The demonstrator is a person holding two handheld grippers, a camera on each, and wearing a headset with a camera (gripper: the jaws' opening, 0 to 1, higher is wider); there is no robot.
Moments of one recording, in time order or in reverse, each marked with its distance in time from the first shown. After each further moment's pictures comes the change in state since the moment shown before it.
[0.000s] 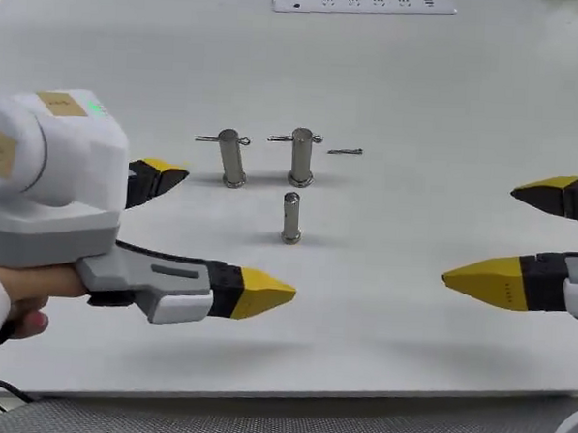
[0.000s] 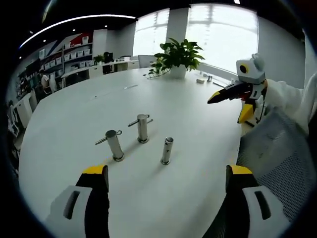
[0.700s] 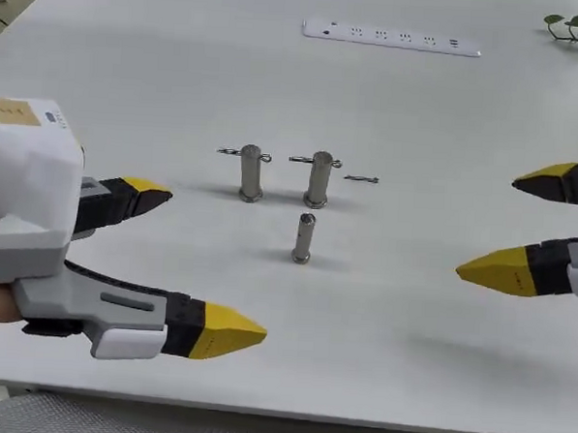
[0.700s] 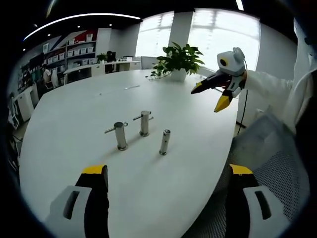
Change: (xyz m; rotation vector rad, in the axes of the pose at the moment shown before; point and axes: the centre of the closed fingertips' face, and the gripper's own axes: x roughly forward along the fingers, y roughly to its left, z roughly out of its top) left arm -0.038 -0.004 -0.006 -0.003 -0.019 0.007; right arm 0.013 -0.028 0.035 -0.268 0.155 0.048
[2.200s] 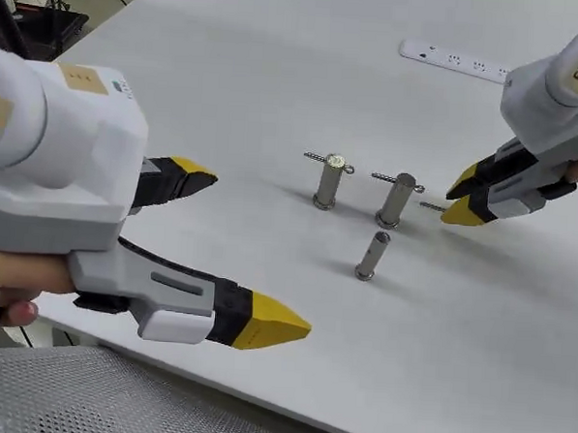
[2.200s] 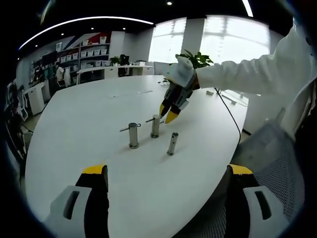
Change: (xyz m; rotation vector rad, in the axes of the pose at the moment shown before) left arm -0.015 -0.010 0.011 -0.053 -0.054 0.087; right arm 0.135 -0.055 0.019 -0.389 0.320 0.216
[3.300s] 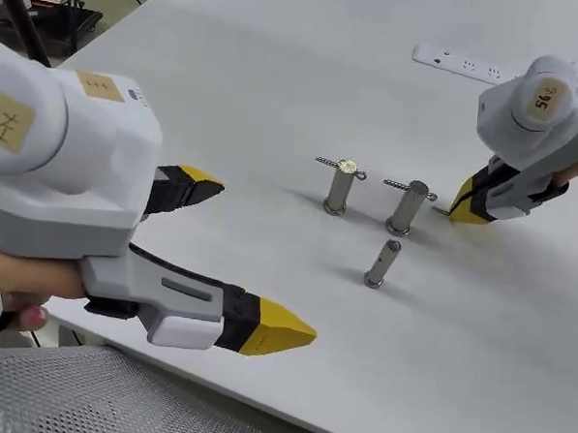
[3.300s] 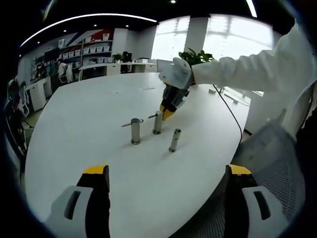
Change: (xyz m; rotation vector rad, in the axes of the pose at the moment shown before) left arm -0.001 0.018 -0.012 -0.021 0.022 0.014; right arm 0.010 -0.009 -0.004 -0.158 0.153 -0.023
